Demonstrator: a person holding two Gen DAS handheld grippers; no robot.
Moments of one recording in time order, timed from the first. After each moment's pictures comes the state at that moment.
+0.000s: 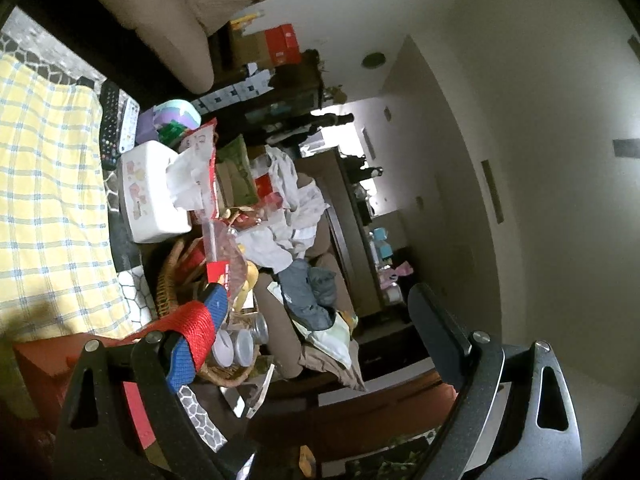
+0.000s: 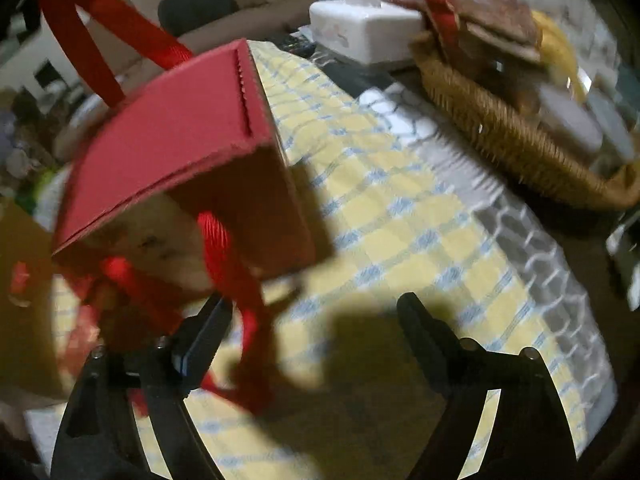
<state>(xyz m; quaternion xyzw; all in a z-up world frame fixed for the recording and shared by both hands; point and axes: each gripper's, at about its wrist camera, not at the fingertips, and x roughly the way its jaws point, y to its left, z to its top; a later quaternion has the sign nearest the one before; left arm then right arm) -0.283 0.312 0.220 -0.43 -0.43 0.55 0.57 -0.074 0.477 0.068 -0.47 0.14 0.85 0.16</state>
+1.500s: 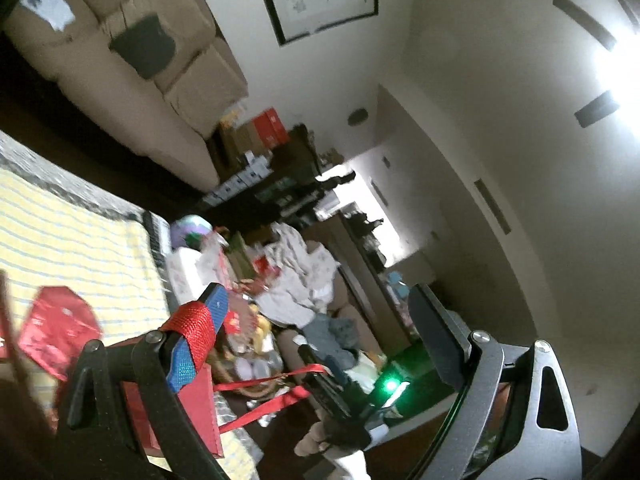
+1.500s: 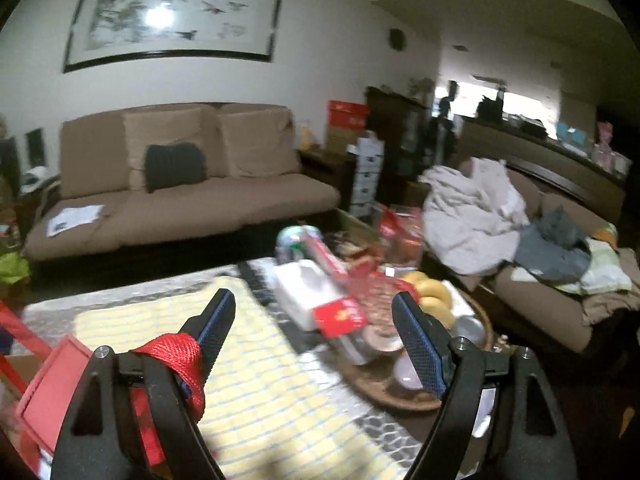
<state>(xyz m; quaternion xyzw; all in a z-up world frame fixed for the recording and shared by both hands) -0.223 0.059 0.409 -0.33 -0.40 0.68 0.52 -0.056 0.404 0.378 -0.23 0.00 0.93 0.28</state>
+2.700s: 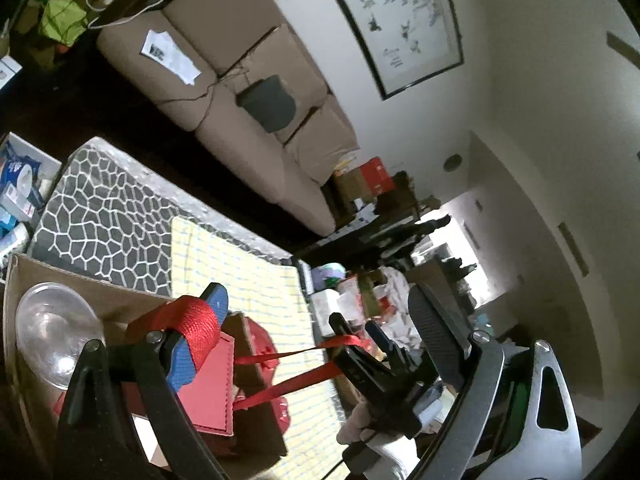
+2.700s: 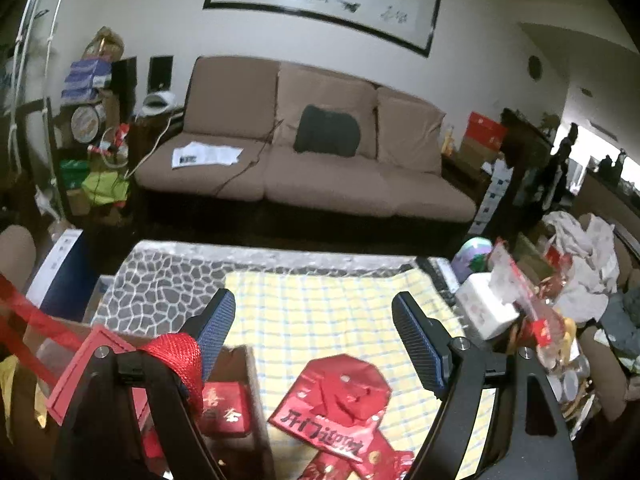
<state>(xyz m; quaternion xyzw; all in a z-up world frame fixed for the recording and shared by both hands) -0.279 -0.176 0.309 -0.36 -0.40 0.77 0.35 -0.210 0.113 0.295 -0.30 -0.08 0.95 0.09</state>
